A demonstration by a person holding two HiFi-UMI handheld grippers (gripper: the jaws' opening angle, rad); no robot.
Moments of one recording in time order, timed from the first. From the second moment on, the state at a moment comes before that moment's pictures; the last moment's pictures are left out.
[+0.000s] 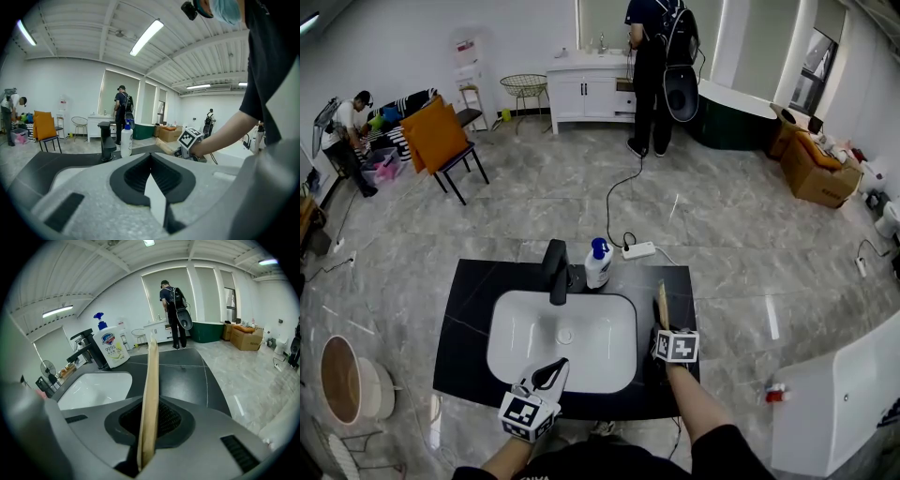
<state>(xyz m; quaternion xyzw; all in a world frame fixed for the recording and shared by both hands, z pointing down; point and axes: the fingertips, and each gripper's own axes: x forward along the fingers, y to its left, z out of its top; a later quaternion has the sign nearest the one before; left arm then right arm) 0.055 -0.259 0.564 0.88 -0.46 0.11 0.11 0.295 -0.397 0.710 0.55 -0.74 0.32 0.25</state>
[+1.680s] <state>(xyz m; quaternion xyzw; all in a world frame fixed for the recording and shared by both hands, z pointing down) 0.073 -0.256 0.550 0.94 -0.33 0.10 0.09 0.323 -0.314 0.659 0.66 -0.67 0.31 0.15</state>
